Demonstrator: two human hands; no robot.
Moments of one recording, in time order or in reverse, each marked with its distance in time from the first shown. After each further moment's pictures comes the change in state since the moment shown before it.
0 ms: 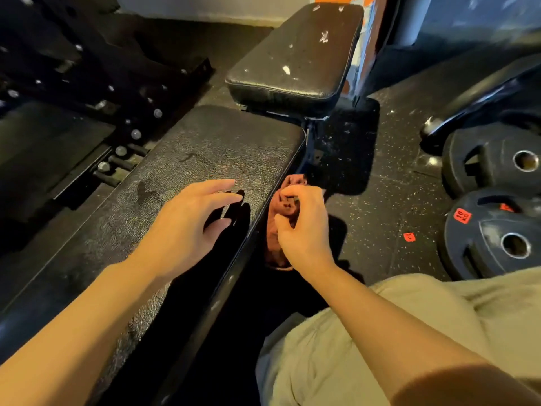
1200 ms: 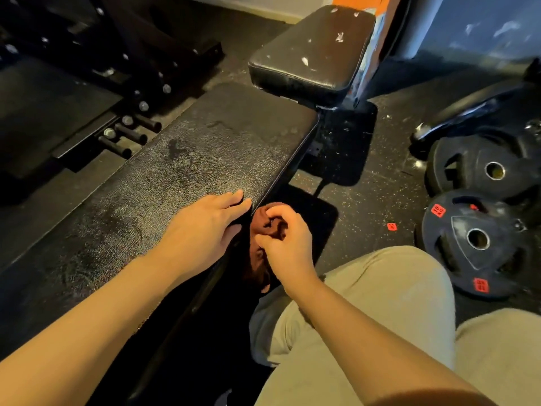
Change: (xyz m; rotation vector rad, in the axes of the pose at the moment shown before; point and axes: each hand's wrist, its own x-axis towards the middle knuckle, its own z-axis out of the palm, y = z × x) left_hand -0.082 0.024 0.007 0.121 -0.009 0.030; right_hand -0.092 -0.029 0.017 0.086 -0.154 0.209
